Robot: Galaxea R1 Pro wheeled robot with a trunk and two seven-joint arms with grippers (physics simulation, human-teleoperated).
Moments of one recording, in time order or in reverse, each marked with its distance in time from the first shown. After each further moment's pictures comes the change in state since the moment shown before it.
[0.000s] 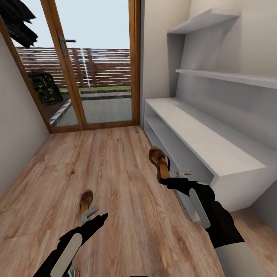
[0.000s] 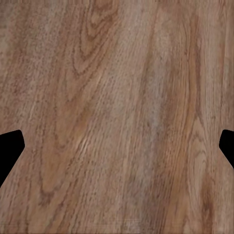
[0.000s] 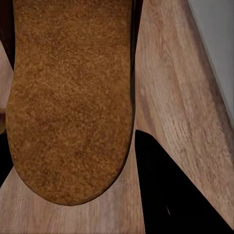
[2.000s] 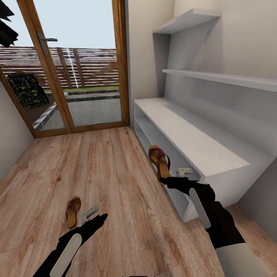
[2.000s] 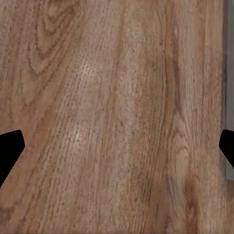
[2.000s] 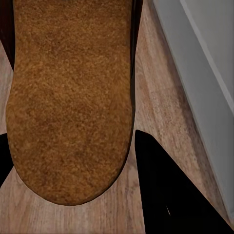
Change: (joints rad) left arm 0.002 0.003 0.003 0.000 0.001 0.000 -0.006; right arm 0.003 0.000 0.006 -0.026 0.002 0.008 -0.009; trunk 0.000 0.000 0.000
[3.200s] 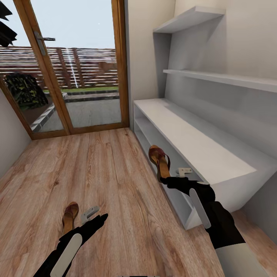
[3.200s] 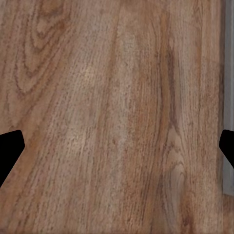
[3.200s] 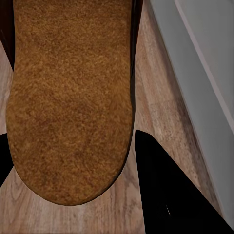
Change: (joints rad) left arm 0.000 -0.002 -0.003 -0.001 -0.001 0.000 0.003; right arm 0.001 0.000 -0.001 0.000 0.000 -0.005 0.003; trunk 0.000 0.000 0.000
